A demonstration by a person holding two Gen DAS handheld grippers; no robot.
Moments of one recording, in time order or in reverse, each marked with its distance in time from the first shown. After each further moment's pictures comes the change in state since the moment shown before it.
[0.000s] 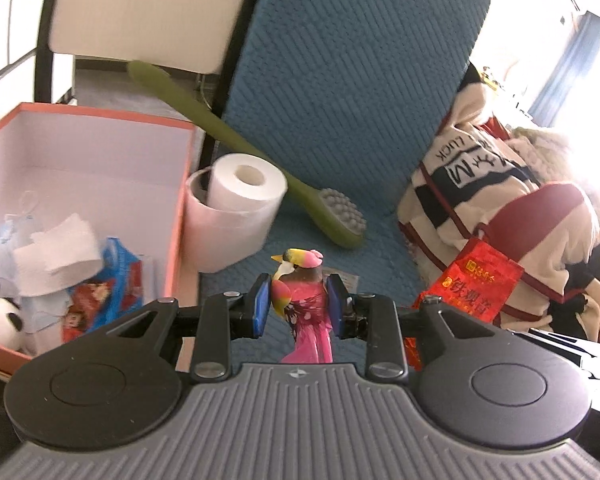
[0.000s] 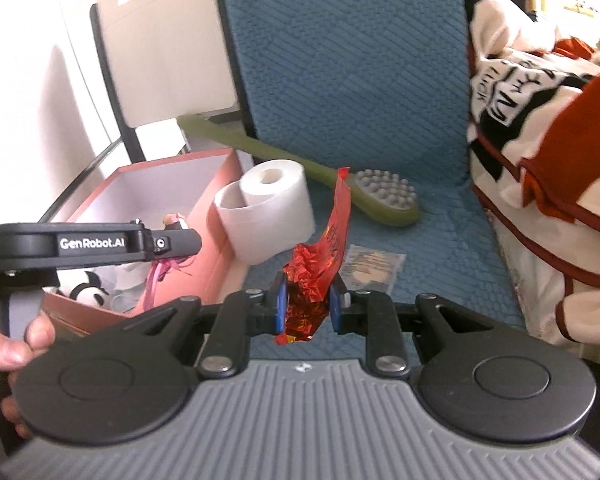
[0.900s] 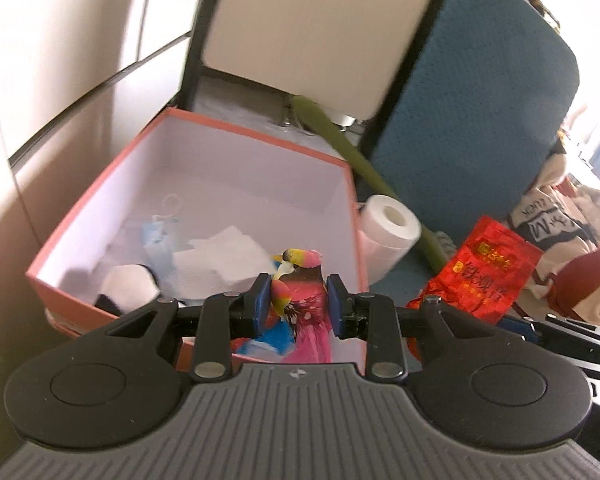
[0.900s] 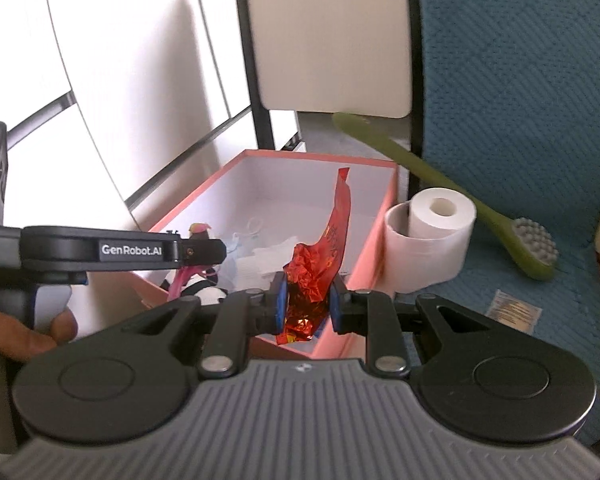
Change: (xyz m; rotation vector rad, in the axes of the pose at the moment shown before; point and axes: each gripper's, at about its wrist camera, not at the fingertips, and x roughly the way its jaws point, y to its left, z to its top) left arm -0.093 0.123 0.010 -0.140 -0.057 0.183; right arm 0.019 0.141 0.029 -0.201 0.033 0.219
